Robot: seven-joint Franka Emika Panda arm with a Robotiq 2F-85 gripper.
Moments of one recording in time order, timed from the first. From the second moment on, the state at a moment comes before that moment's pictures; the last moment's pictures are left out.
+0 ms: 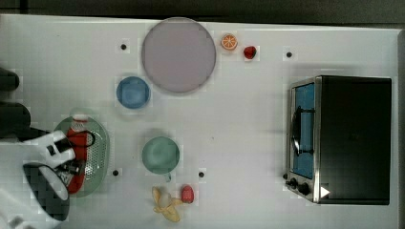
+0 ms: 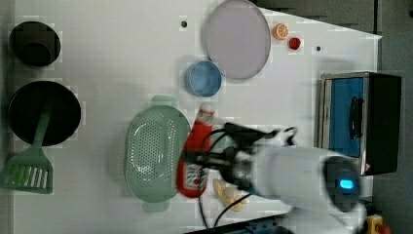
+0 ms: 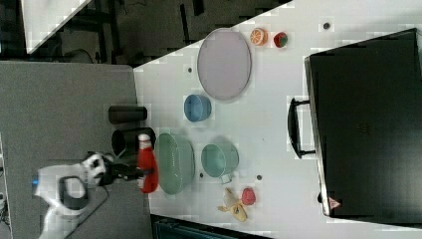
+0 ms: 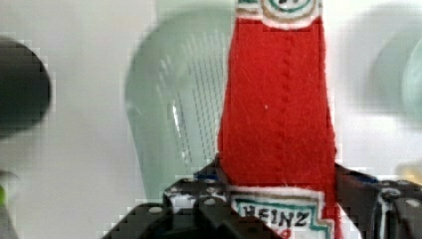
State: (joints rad) arm 0.07 0.10 0.64 -2.15 0.01 0.66 0.15
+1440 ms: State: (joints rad) arm -0.20 0.14 -0.01 -2.29 -0.01 0.78 -0.46
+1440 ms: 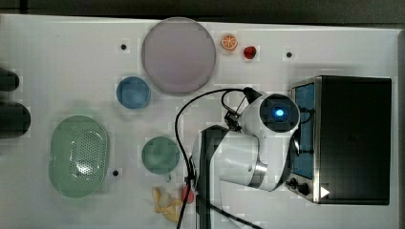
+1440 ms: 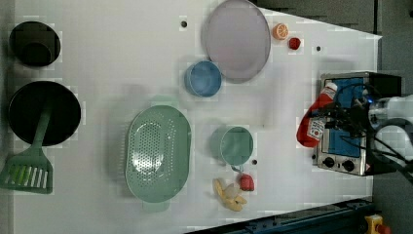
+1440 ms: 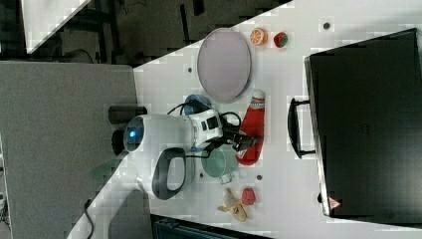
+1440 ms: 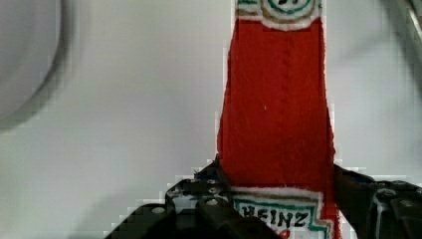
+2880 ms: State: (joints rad) arm -0.14 0.09 0.07 -2.14 0.01 0.48 -0.40
